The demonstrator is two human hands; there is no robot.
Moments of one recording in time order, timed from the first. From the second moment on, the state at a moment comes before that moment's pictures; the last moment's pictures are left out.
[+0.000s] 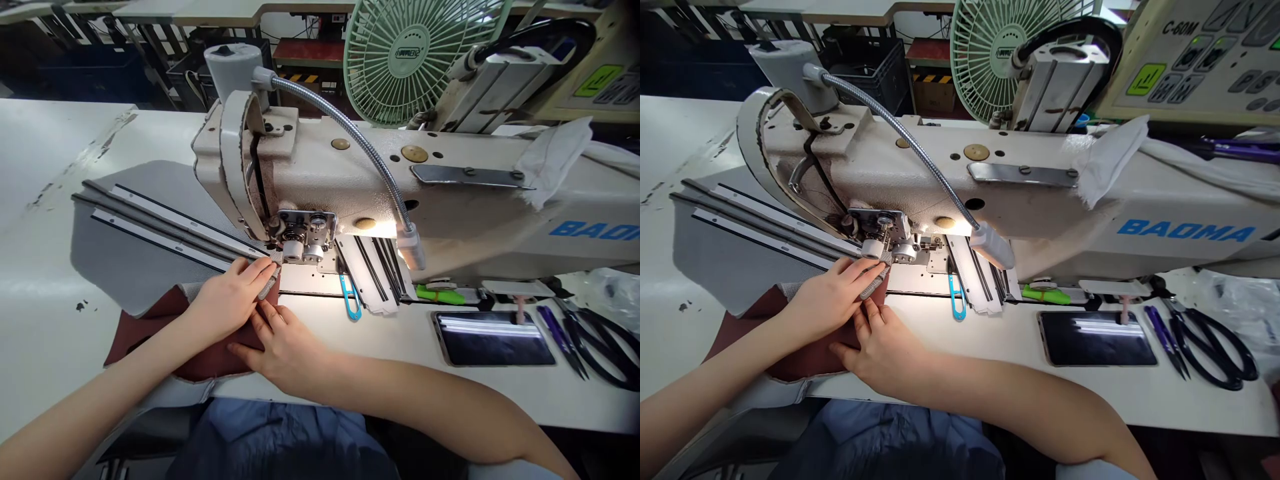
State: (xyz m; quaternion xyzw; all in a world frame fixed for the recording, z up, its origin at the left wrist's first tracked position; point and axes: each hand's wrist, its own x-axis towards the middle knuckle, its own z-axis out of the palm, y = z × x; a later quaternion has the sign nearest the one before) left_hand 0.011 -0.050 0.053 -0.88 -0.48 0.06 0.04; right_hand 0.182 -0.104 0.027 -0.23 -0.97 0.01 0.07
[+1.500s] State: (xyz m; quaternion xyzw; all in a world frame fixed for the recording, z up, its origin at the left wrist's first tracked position) left_hand 0.028 -0.027 0.049 -0.85 -0.52 -0.02 0.01; right_hand 0.185 -0.073 0.014 -0.28 -0.95 0.03 0.14
